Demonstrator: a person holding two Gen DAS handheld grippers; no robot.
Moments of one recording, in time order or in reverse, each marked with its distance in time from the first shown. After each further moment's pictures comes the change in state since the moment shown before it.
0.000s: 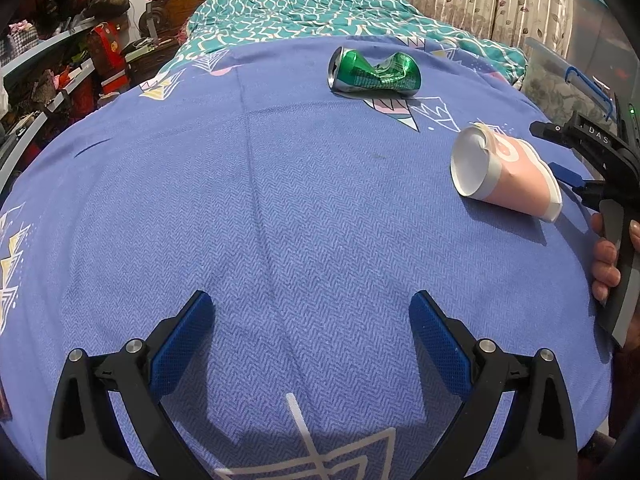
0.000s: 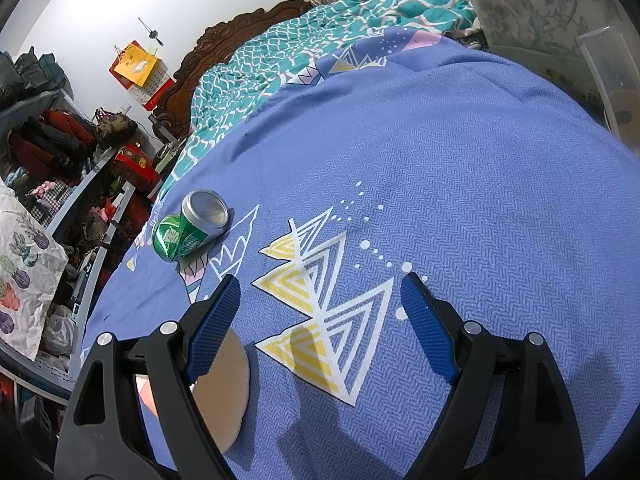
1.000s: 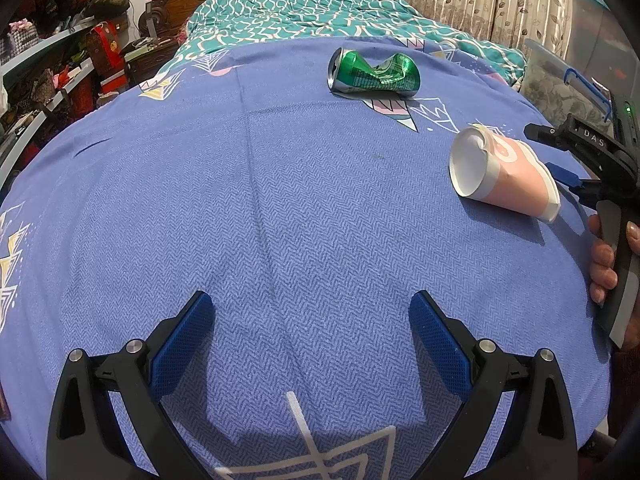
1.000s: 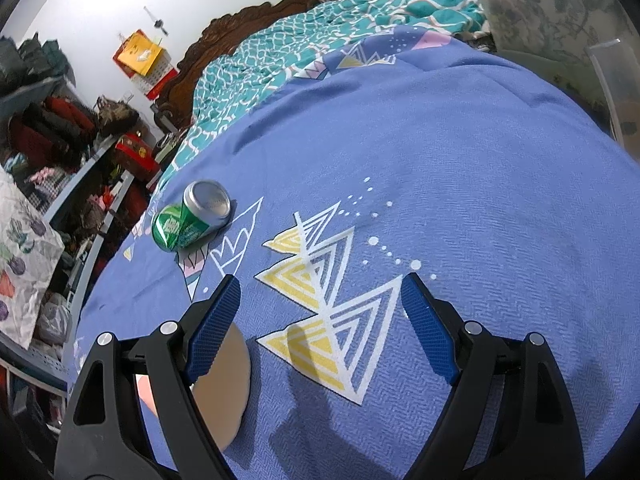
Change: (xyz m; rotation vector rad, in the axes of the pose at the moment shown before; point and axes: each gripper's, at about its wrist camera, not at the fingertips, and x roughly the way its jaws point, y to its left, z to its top) left arm -0.001 0.000 0.000 -0.002 -0.001 -0.003; right arm 0.003 0.009 -0.001 -0.056 0.024 -0.006
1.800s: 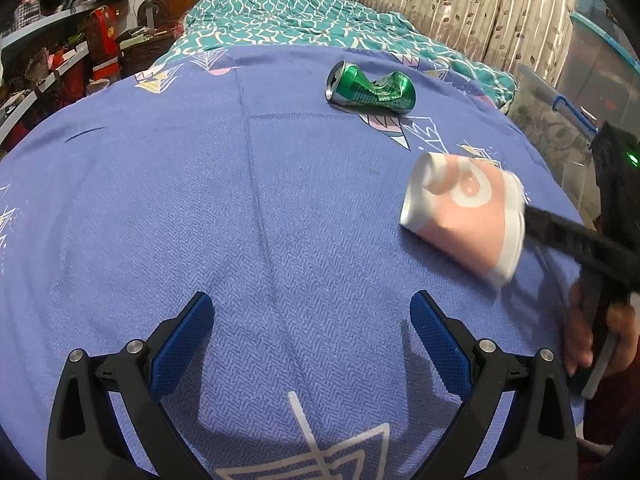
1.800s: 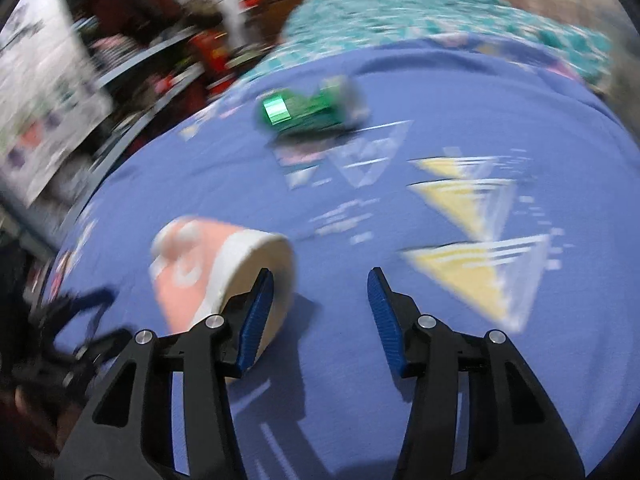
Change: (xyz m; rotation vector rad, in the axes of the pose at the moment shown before) left arm -0.006 0.017 0.003 -0.063 -0.024 -0.106; right arm 0.002 0.087 -0.061 -0.474 0.199 0.179
